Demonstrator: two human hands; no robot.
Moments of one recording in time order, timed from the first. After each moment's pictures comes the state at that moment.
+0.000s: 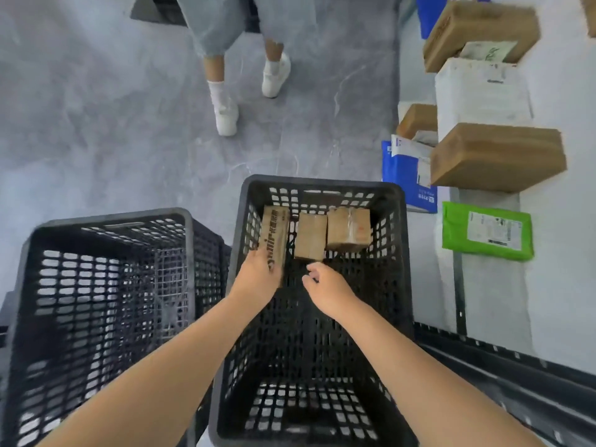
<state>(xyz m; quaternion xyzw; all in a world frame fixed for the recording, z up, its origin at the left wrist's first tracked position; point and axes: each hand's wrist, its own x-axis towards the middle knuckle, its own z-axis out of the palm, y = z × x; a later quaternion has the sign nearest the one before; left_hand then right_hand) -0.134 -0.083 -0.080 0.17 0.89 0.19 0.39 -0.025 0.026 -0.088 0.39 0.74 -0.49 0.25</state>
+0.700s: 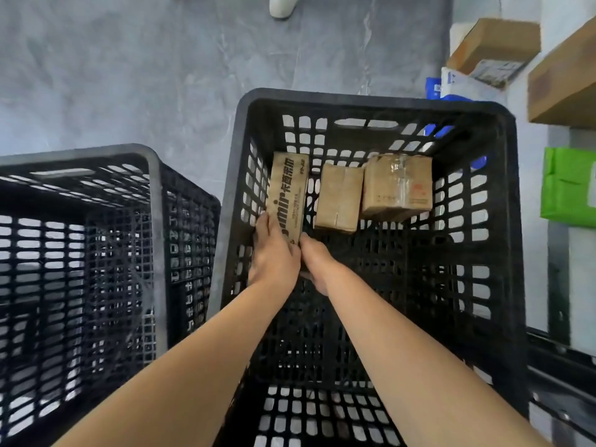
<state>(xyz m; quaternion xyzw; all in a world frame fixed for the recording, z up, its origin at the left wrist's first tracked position) -0.127 -0.082 -0.229 0.12 0.92 0.19 0.33 -0.089 -0.013 -0.279 0.53 0.44 -0.69 0.21</state>
